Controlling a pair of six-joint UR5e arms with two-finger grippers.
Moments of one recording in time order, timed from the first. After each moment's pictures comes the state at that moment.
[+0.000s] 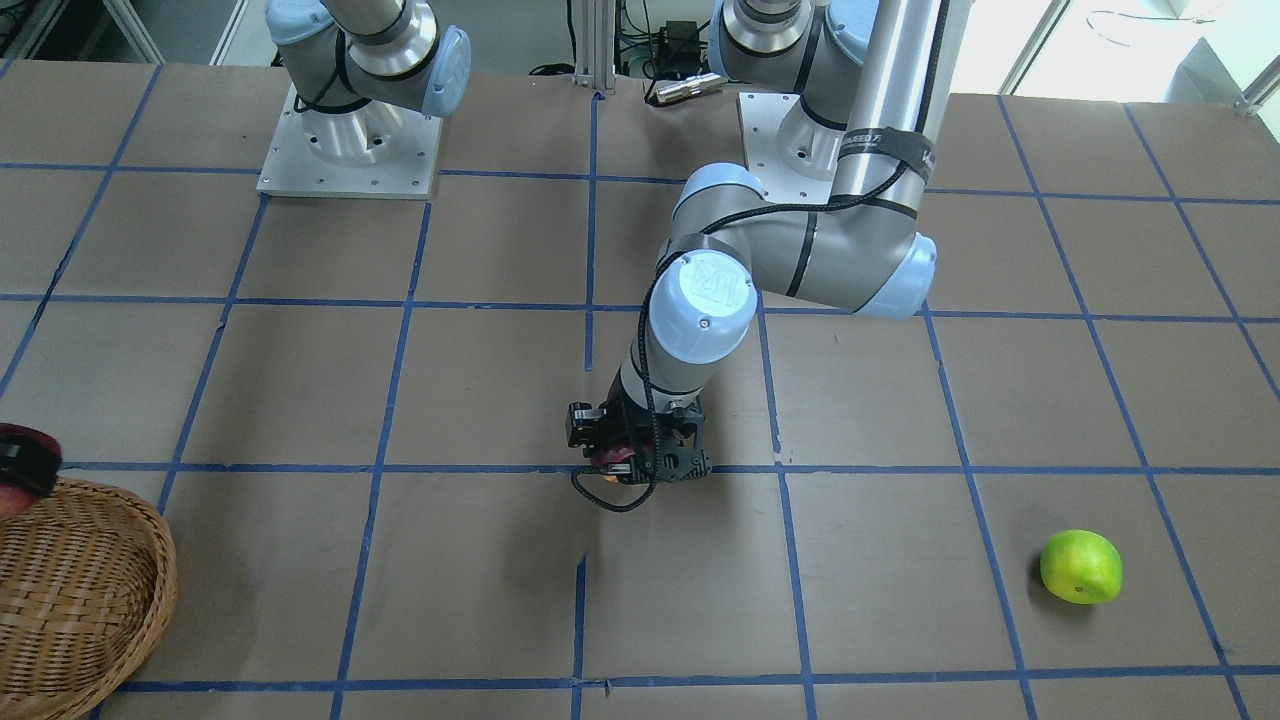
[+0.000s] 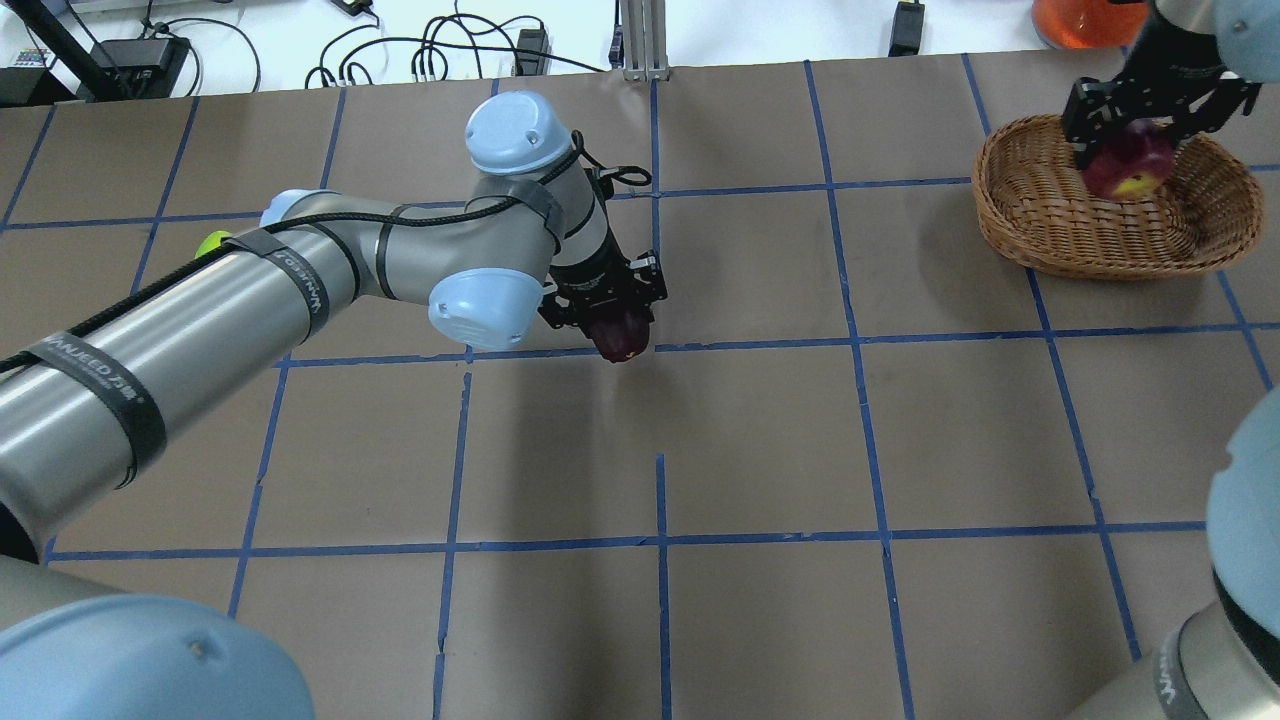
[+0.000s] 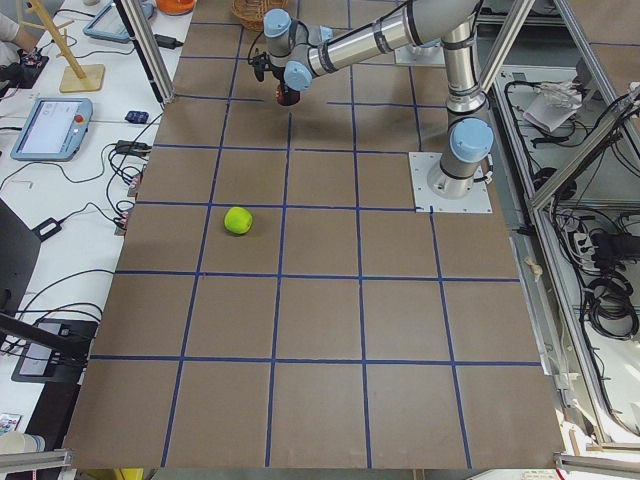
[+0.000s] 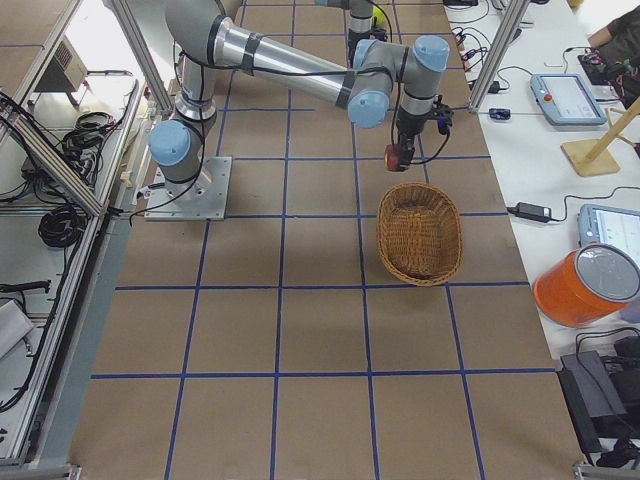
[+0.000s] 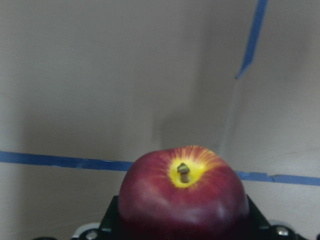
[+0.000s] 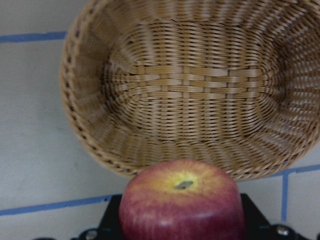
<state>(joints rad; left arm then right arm) -1.85 -2.05 -1.70 -0.94 1.39 -0.43 1.20 -1.15 1.37 -1.81 -1.72 -0.30</state>
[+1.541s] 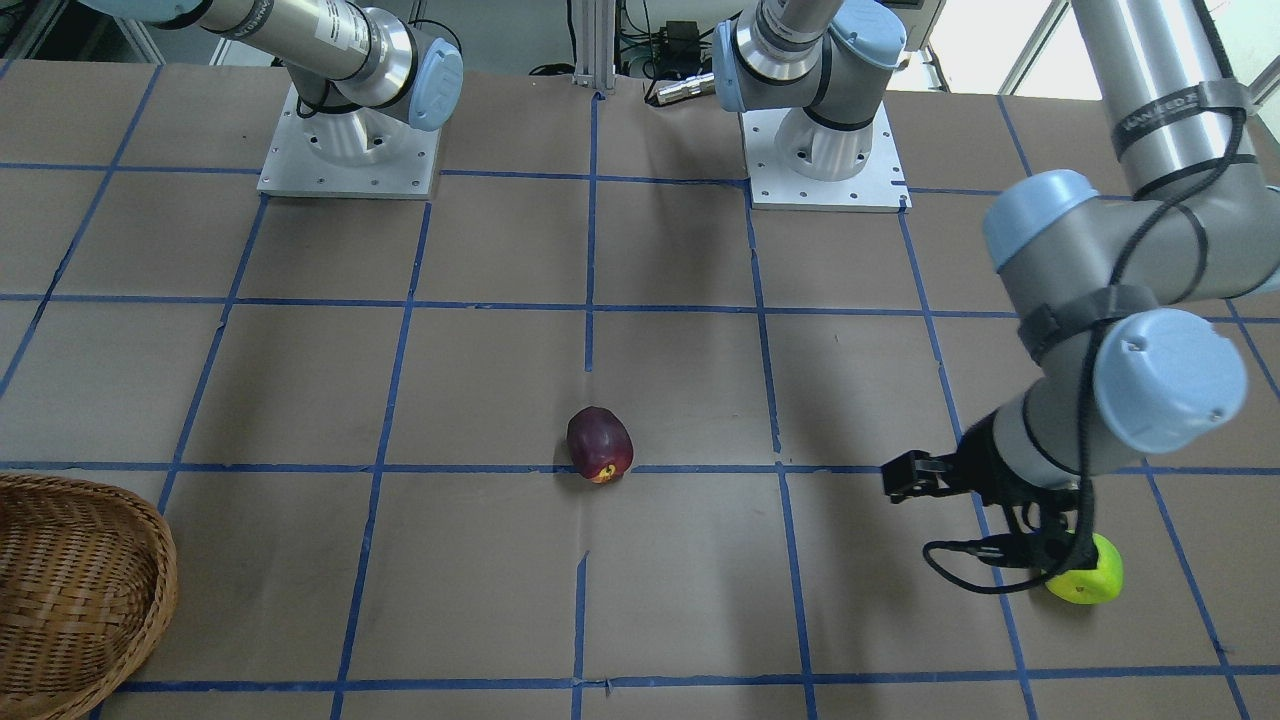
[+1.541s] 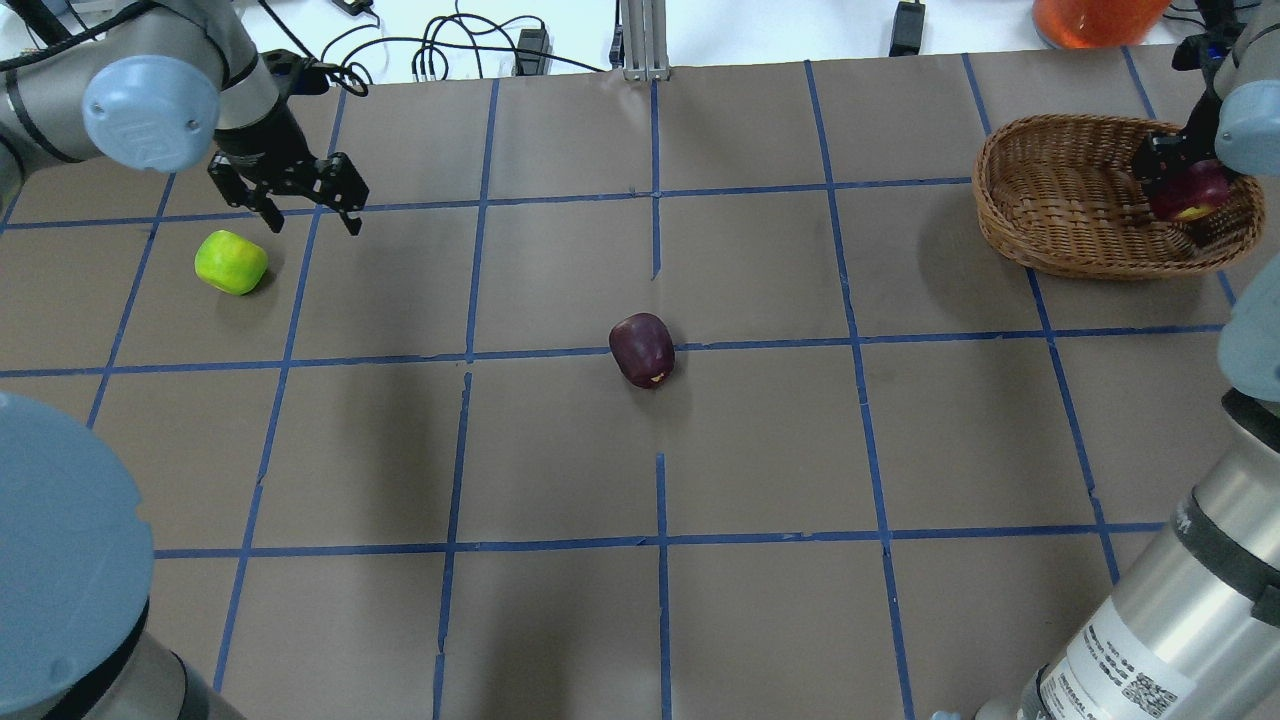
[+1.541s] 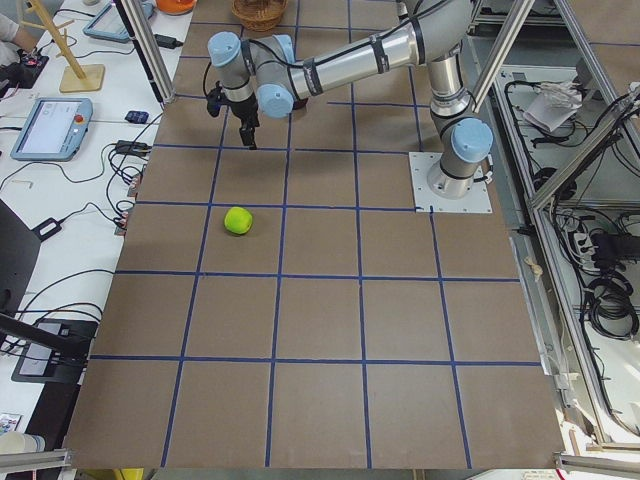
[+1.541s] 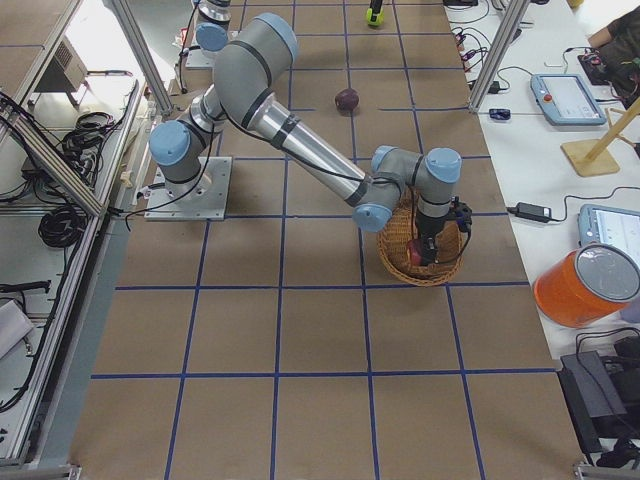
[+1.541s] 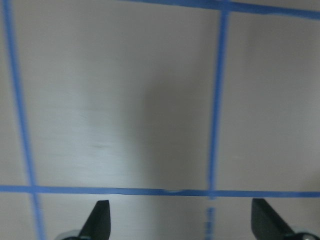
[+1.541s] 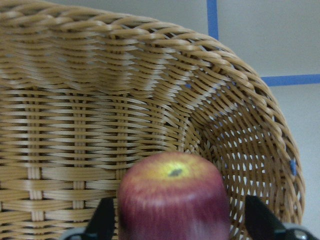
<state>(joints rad) -1.32 -2.04 -1.43 -1.32 1.63 0.40 1.08 -0.89 1.33 -2.19 -1.73 -0.45</state>
